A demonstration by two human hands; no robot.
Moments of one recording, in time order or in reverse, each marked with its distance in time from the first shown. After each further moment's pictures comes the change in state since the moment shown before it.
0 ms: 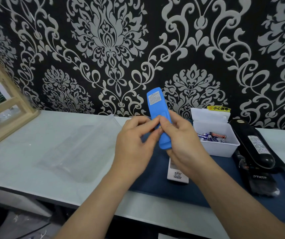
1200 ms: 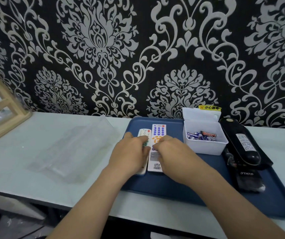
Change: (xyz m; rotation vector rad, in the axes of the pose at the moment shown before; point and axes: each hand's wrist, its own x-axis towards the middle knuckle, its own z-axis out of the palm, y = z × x) left_hand 0.001 -0.017 0.015 0.708 -0.561 -0.257; right_hand -0.017 0.000 -0.026 -1.719 -0.318 0.089
